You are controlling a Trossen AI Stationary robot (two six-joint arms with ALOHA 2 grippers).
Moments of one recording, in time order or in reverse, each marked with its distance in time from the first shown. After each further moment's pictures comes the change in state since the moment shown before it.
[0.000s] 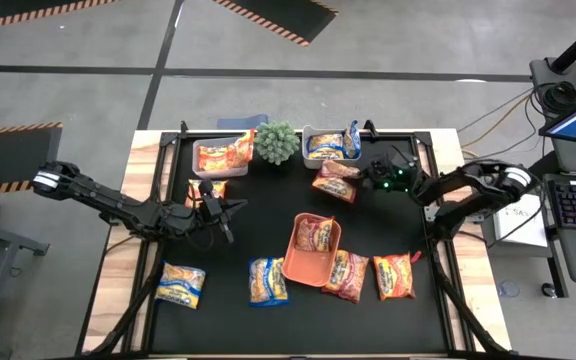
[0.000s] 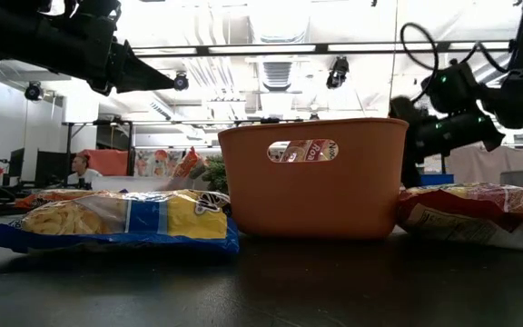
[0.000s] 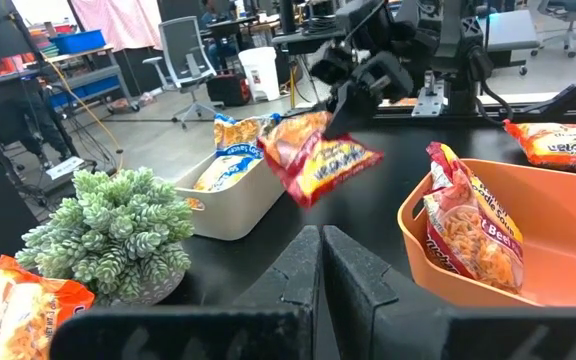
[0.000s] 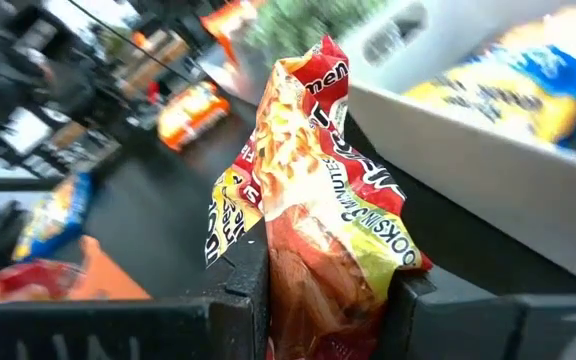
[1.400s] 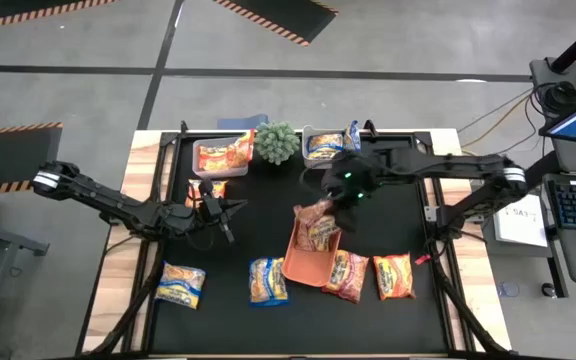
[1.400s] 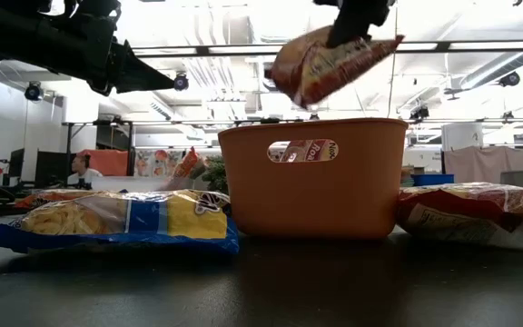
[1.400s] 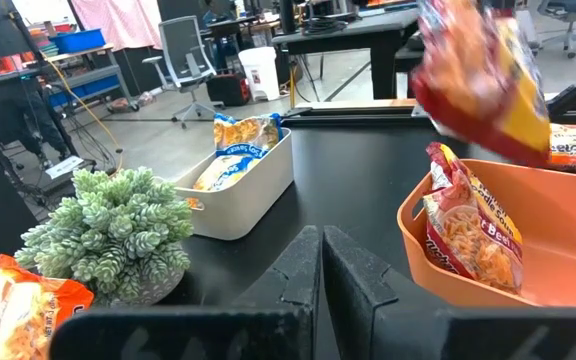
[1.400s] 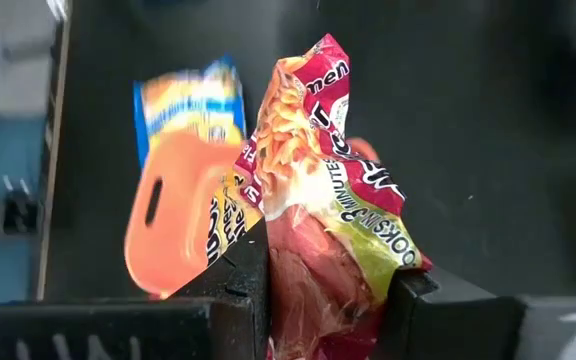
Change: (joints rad) left arm 0.000 0.000 0.000 -0.001 0.000 -0.003; right arm 0.595 0.011 1.219 -1.878 0.198 -0.315
